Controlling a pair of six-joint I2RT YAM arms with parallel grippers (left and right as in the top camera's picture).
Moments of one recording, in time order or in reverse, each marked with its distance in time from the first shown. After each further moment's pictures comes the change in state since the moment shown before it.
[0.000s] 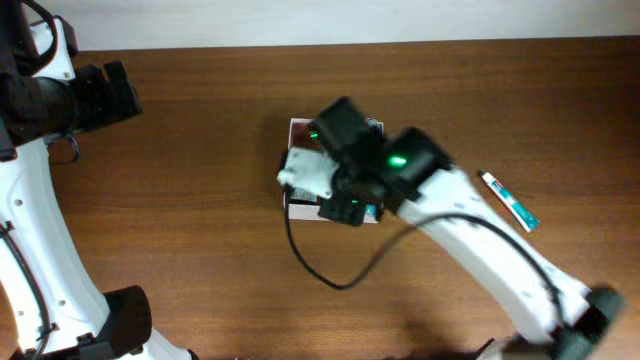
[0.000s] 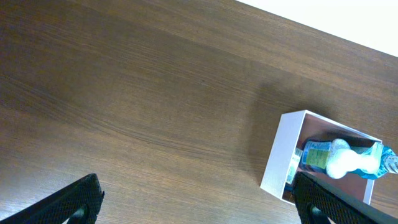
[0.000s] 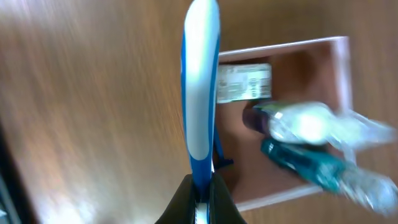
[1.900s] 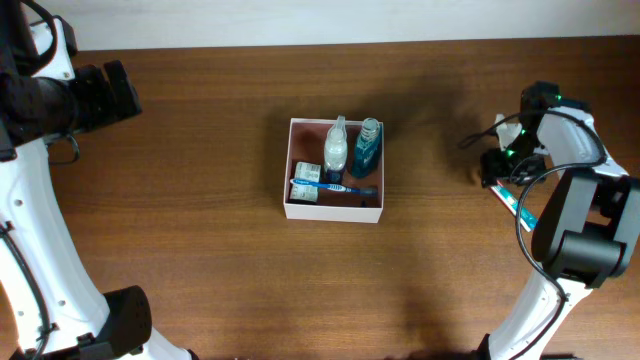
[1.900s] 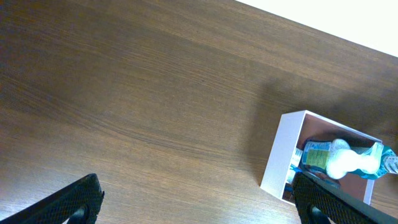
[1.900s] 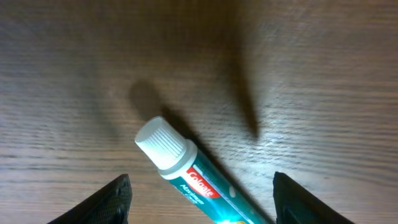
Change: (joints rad) left arm 0.000 0.000 0.000 0.000 0.000 0.000; right arm -0.985 0.430 -0.160 0.193 0.089 0.366
